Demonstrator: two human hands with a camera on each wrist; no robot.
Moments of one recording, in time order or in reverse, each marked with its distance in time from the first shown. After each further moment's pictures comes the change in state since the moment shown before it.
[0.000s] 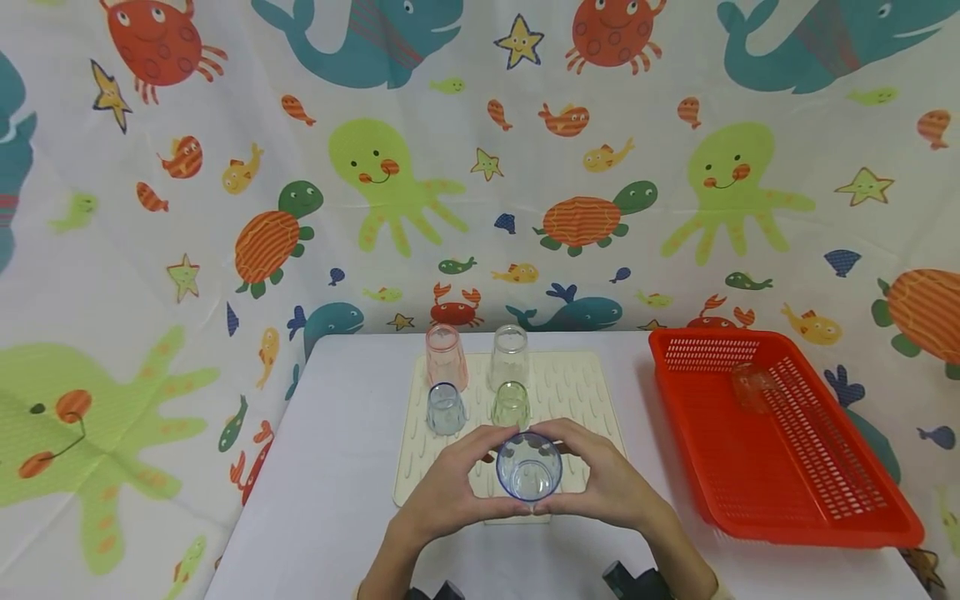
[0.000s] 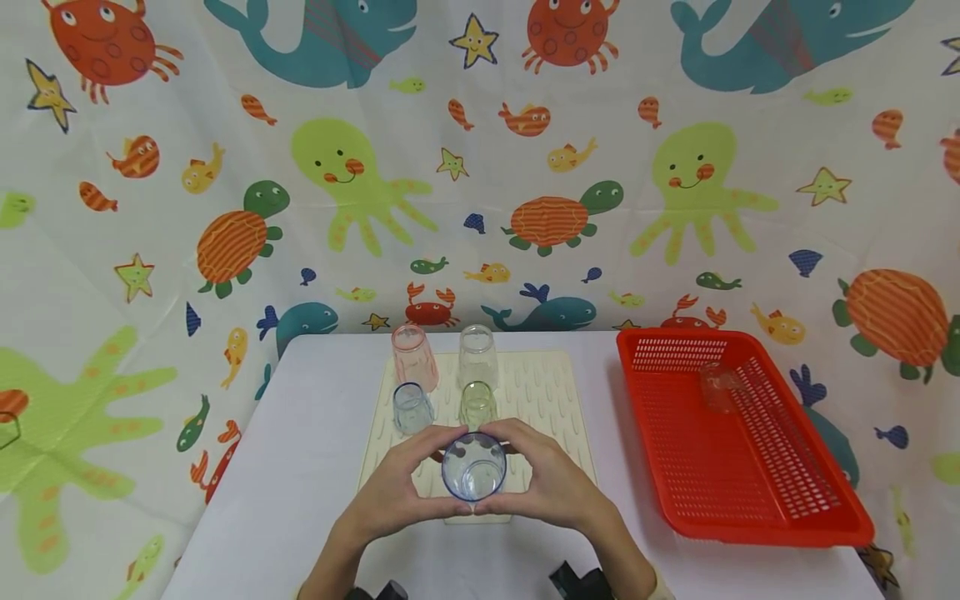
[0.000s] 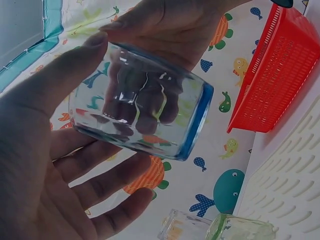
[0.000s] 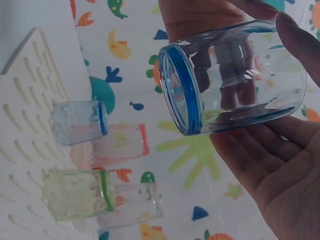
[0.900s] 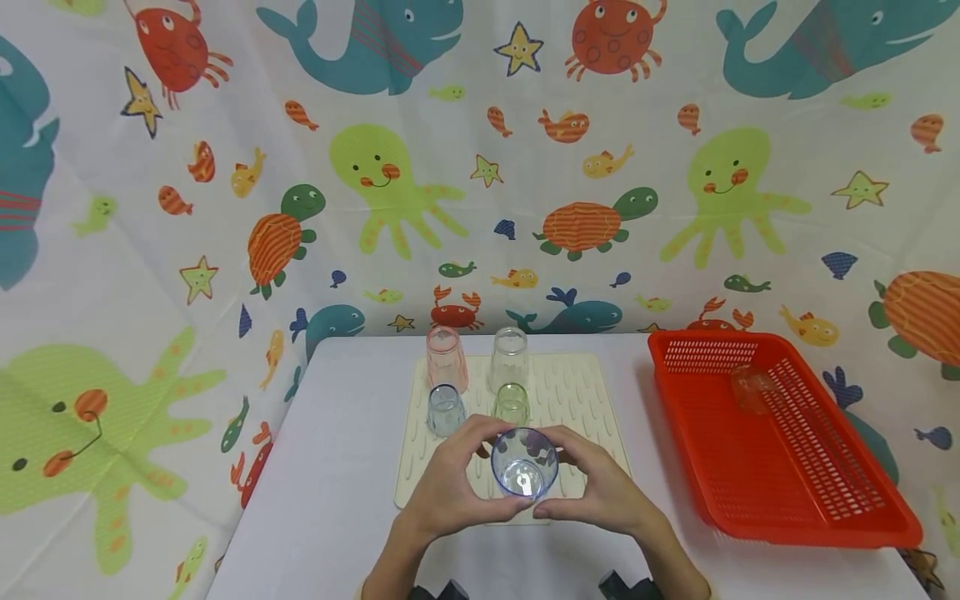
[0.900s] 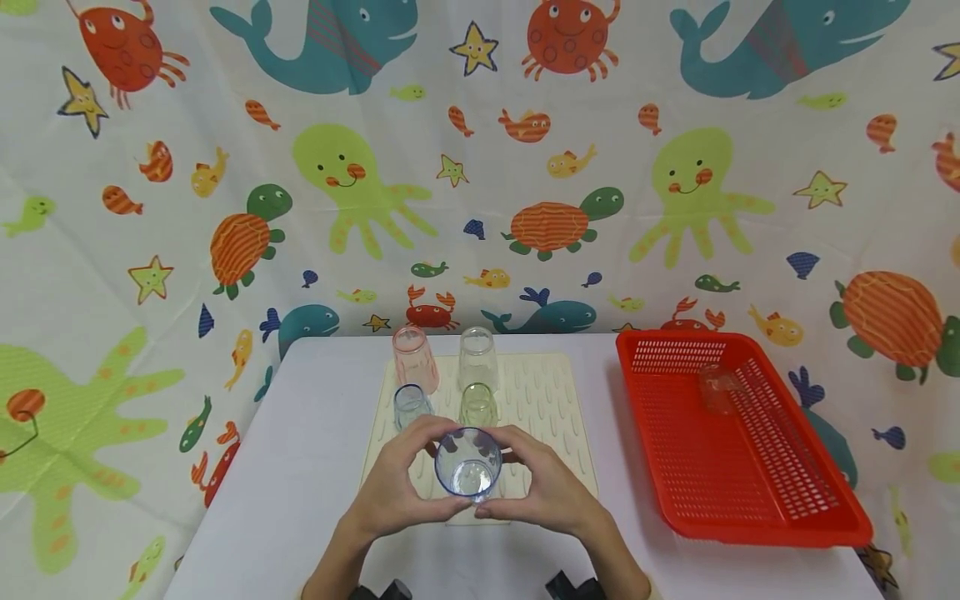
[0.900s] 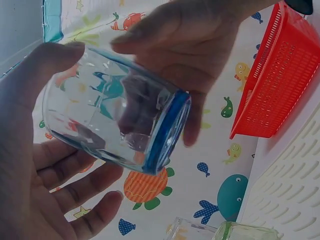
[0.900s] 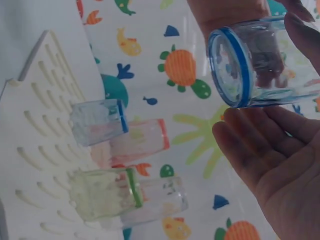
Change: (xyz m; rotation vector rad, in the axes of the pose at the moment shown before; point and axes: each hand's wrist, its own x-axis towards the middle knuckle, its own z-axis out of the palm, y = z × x) left_hand 0.003 0.005 0.000 0.052 0.156 0.144; right_hand -0.007 0.013 0.013 0.153 0.002 0.019
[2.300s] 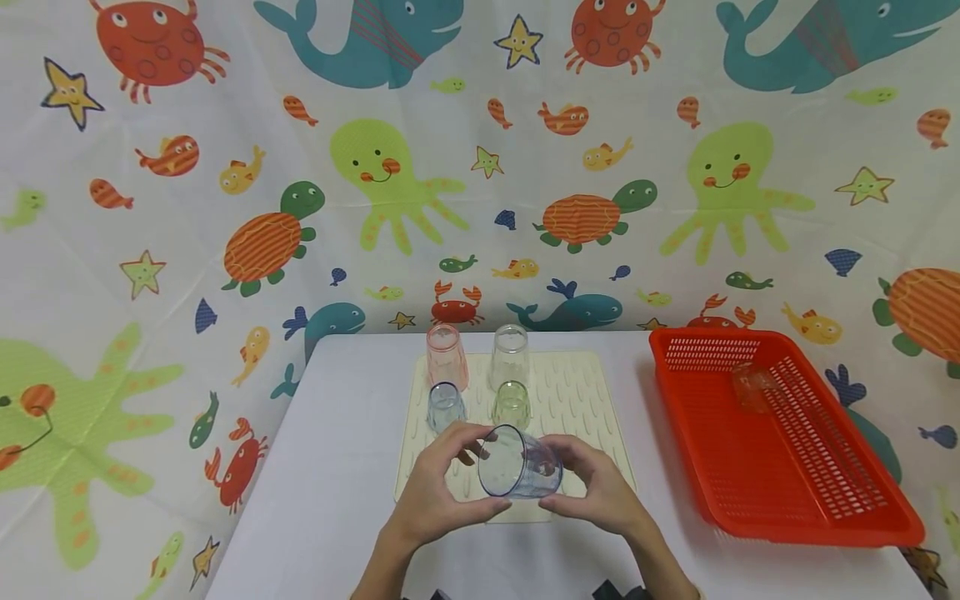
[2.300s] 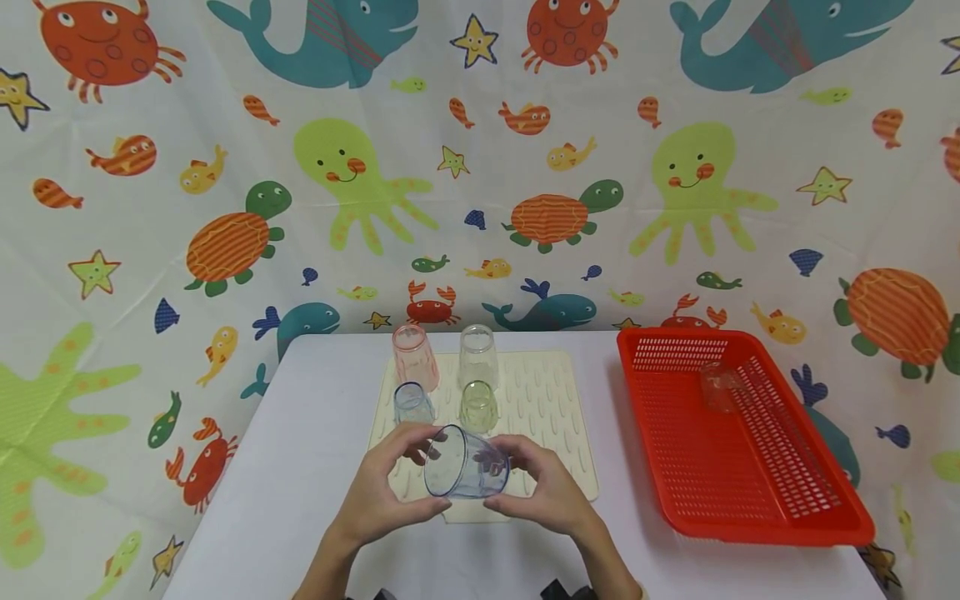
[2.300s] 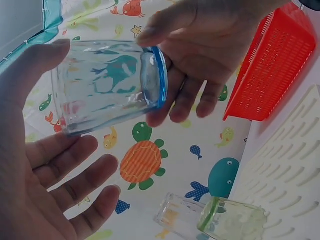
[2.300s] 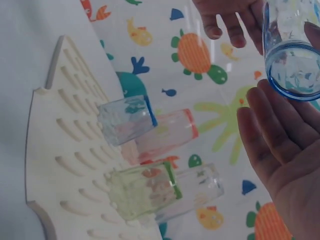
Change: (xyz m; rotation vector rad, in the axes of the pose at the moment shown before) left_hand -0.019 -0.011 -0.007 -0.047 0.061 -0.068; right_hand -0.010 0.029 0.009 0.143 0.073 -0.074
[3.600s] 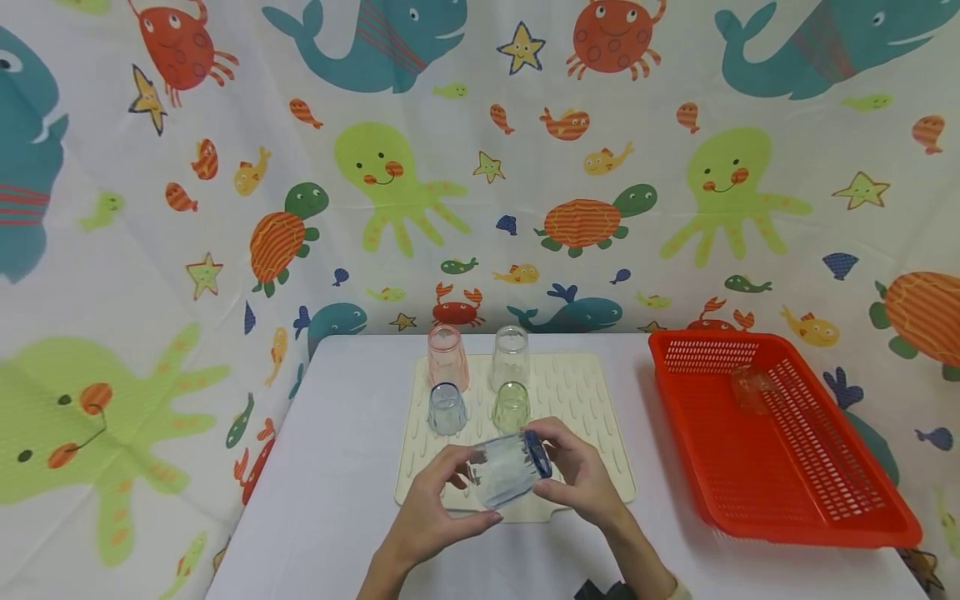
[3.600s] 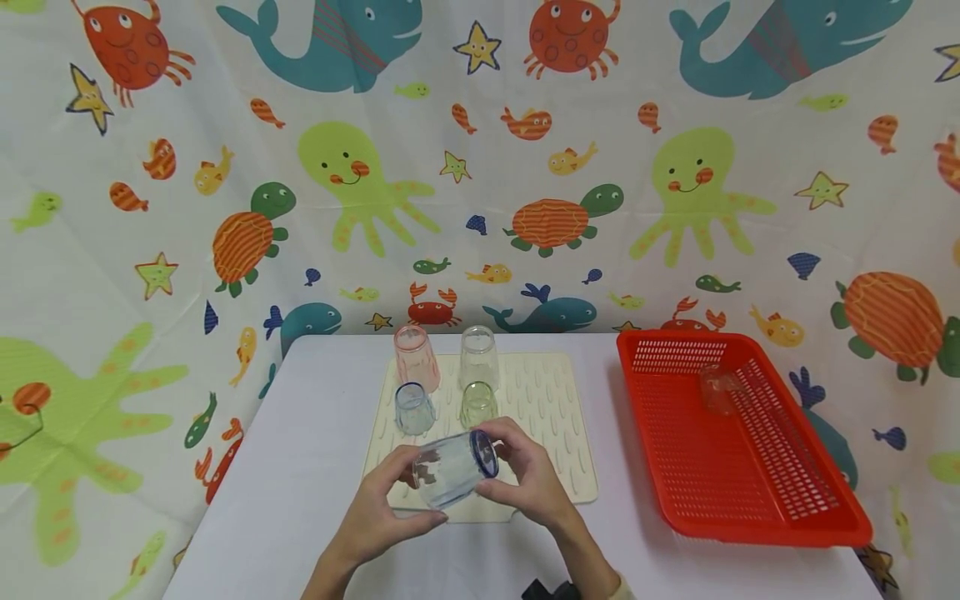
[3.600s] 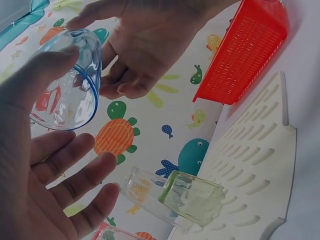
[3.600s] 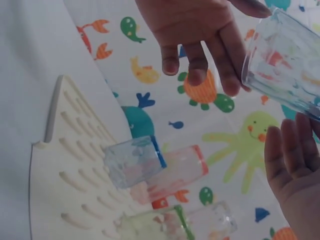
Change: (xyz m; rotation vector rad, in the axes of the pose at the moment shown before) left_hand -0.035 -0.016 0.008 0.034 0.012 -0.095; right_hand 0.017 -0.001 0.019 0.262 0.022 -0.109
